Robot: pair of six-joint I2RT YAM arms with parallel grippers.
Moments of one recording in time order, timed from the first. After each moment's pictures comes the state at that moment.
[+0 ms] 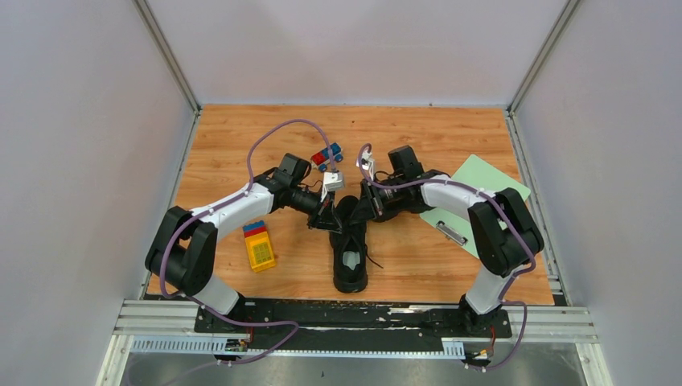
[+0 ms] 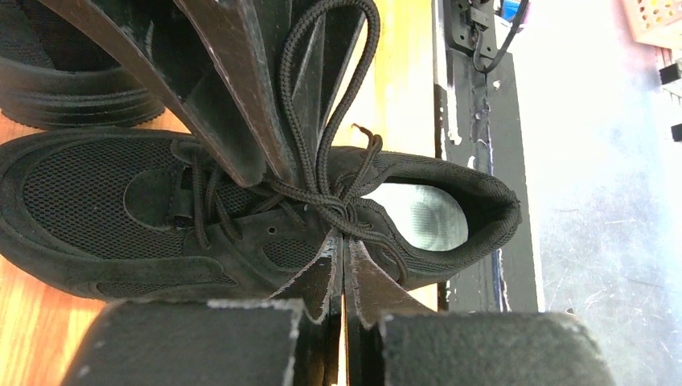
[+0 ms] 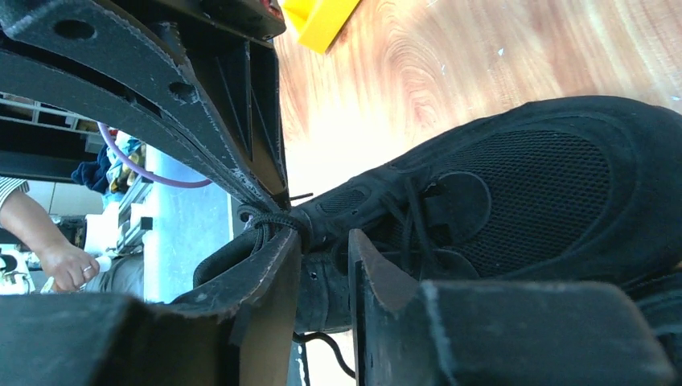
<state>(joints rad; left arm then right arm) -0.52 1.55 0.96 -0.39 1.07 0.42 0.49 1.74 1.05 -0.16 -1.11 0.09</state>
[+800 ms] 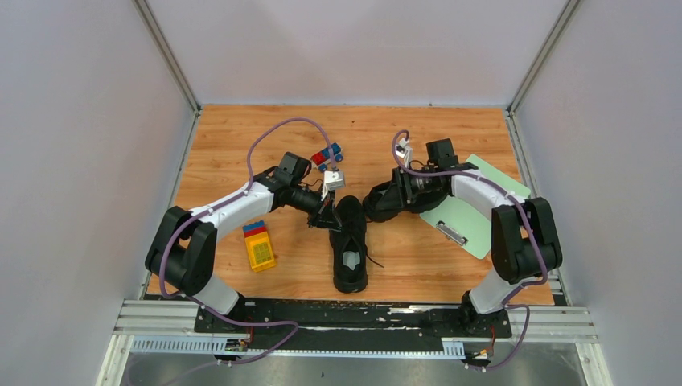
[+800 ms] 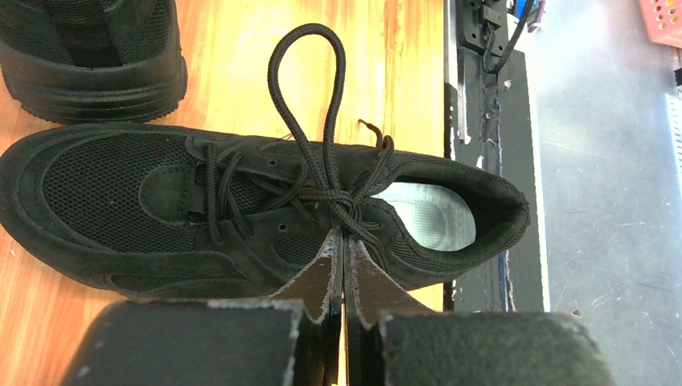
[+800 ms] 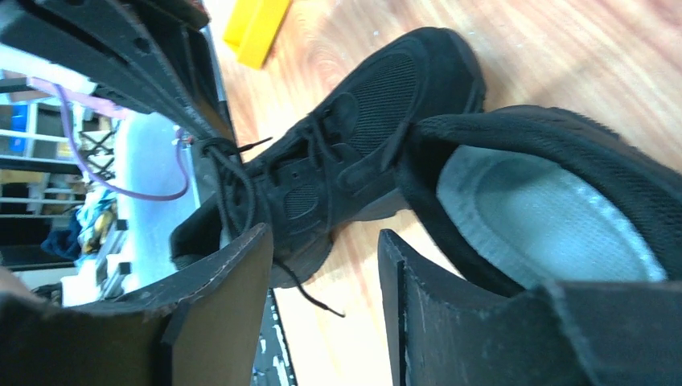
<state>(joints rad) -0.52 1.55 0.97 -0.41 1.04 0.42 0.26 1.65 1.04 -0.35 -1.04 -0.05</state>
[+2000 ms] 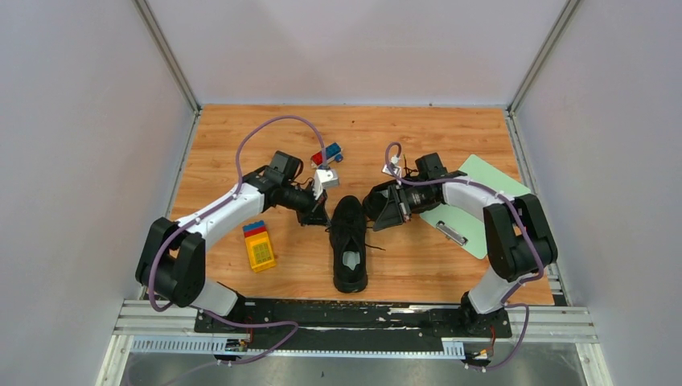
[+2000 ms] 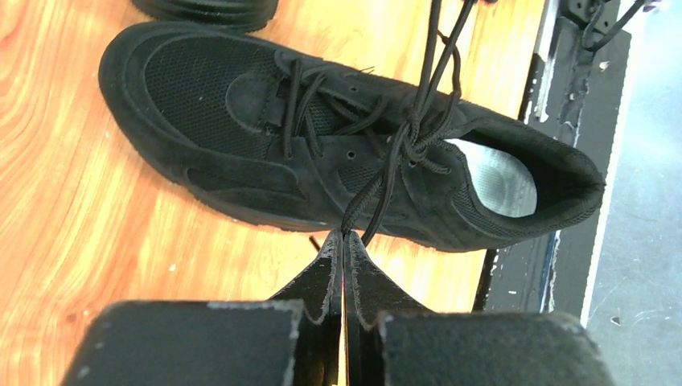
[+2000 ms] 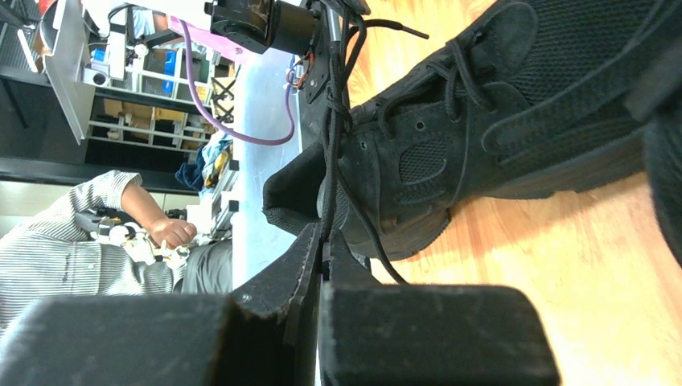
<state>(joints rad) -0.48 1.47 0.97 -0.51 0.83 0.42 0.32 1.68 0.96 -0.45 -1.32 -0.07</state>
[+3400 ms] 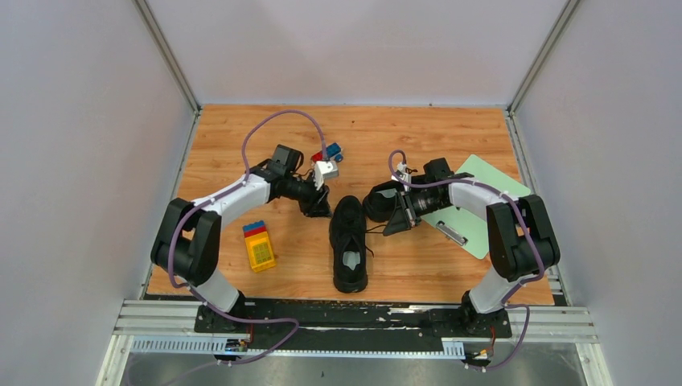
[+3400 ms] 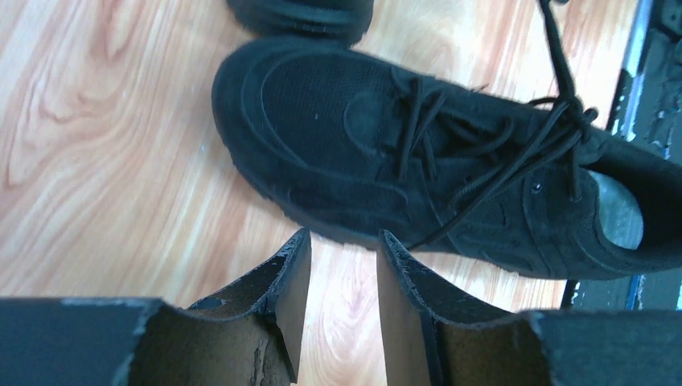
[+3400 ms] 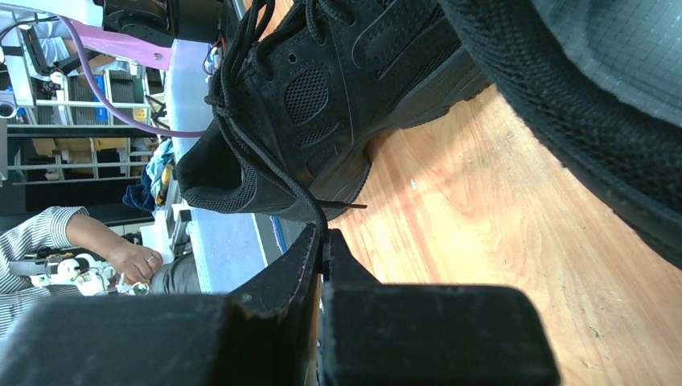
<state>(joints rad) -0.42 1.59 1.00 -0.40 0.76 0.46 0.25 1.67 0.93 -0.59 -1.12 -0.18</state>
